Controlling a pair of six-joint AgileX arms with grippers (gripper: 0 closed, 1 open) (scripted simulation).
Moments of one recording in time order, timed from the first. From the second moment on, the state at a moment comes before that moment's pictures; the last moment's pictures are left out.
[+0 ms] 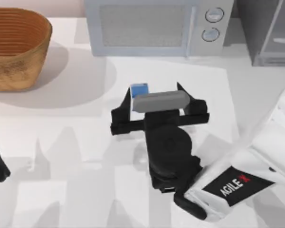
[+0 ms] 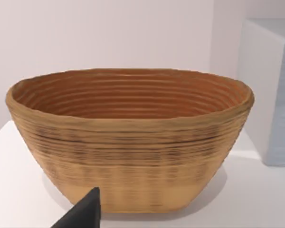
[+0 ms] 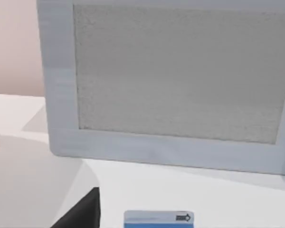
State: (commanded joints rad) left arm 0.00 0.00 0.00 0.00 0.00 0.00; right arm 0.92 2.20 0.88 1.29 0.85 0.01
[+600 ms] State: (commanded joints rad) left arm 0.00 0.00 0.00 0.00 0.00 0.00; right arm 0.90 2.49 1.08 1.40 0.82 0.01
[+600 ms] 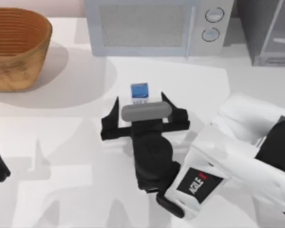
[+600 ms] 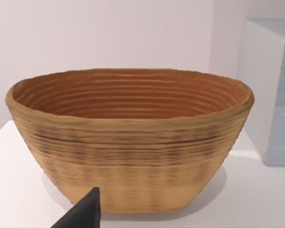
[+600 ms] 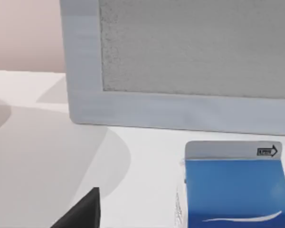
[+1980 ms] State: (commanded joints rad) left arm 0.00 0.00 0.00 0.00 0.00 0.00; right arm 0.83 2.54 1.22 1.31 0.75 0.01
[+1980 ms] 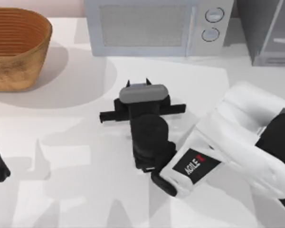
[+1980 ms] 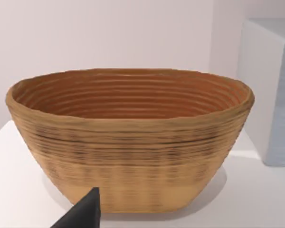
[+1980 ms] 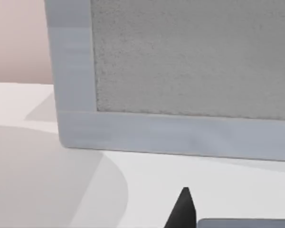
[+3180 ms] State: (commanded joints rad) left arm 0.00 0.00 0.00 0.00 0.00 0.00; right arm 0.84 2.44 1.19 1.24 0.75 0.01
